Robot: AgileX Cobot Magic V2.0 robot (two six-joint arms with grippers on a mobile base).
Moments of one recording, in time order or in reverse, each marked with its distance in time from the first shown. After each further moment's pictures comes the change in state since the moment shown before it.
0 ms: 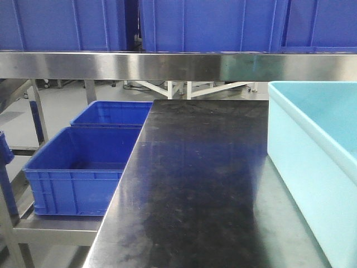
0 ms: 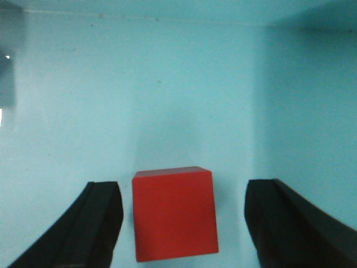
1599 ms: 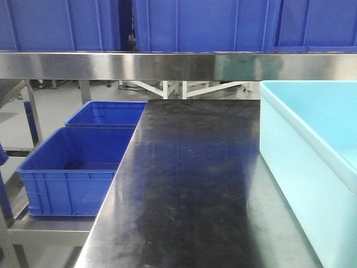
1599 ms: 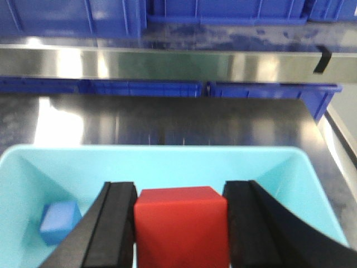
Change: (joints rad) left arm 0.000 0.000 0.000 0.000 0.000 0.000; right arm 0.000 -0.673 0.037 -0.001 -0.104 0.000
